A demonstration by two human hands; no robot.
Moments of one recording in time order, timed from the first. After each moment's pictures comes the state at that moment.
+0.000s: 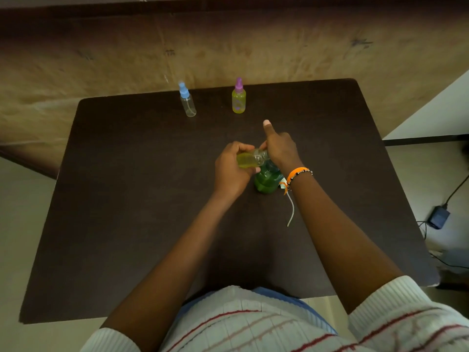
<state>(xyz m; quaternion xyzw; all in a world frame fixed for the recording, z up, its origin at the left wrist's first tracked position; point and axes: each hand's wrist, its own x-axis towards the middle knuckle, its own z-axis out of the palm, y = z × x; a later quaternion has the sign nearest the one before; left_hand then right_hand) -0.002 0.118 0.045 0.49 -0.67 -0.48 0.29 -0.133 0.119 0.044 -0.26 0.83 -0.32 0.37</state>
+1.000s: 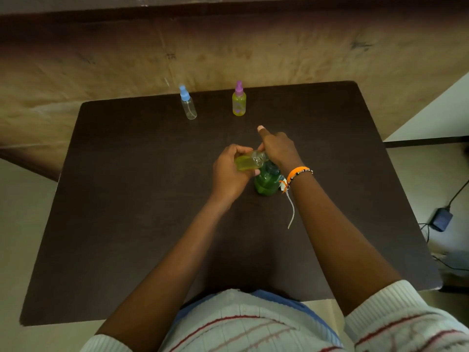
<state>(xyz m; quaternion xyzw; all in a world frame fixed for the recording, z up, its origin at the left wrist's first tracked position) 0.001 0.117 0.043 0.48 -0.63 -0.52 0.30 -0.134 0.111 0.046 -0.28 0.84 -0.28 0.38</state>
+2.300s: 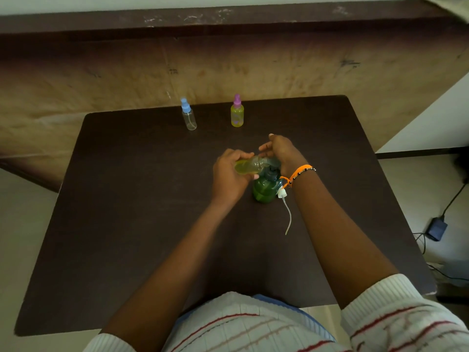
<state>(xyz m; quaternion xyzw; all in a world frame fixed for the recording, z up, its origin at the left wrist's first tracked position) 0.000 0.118 0.056 0.46 -0.72 -0.41 0.32 -0.144 0.110 0.061 -0.17 0.77 -0.38 0.49</state>
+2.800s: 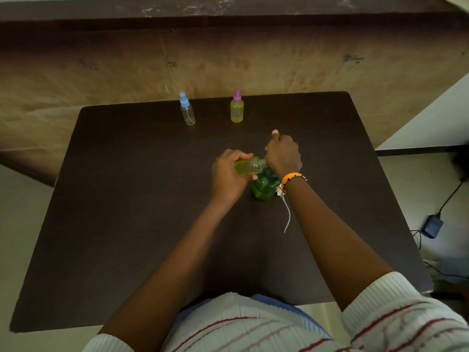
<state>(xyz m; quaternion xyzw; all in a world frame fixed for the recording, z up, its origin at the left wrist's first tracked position) 0.000 0.119 0.050 0.47 -0.72 -0.41 0.31 -0.135 0.115 0.039 -0.23 0.89 -0.31 0.25</state>
